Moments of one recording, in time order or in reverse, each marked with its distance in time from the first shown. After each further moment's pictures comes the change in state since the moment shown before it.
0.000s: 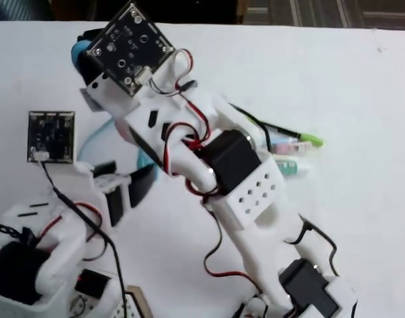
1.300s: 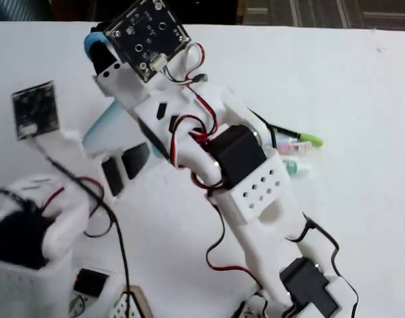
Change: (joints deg) left arm -3.1 8.8 -5.9 1.2 12.7; right arm 2.7 0.0 0.0 0.0 -3.4
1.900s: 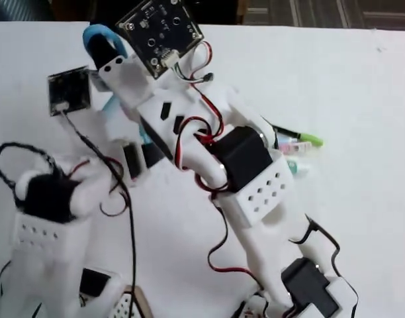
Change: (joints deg) left arm 1.3 12.0 0.6 -2.8 -1.7; right arm 0.1 0.0 -2.3 0.0 -3.1
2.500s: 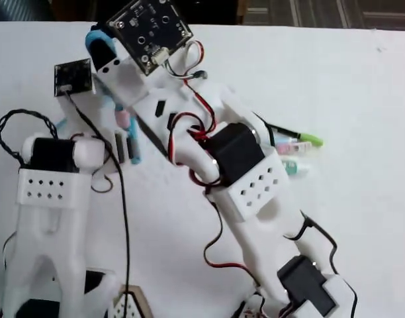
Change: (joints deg) left arm -8.9 12.4 -0.1 0.6 -13.5; right arm 1.3 0.4 0.3 0.1 0.0
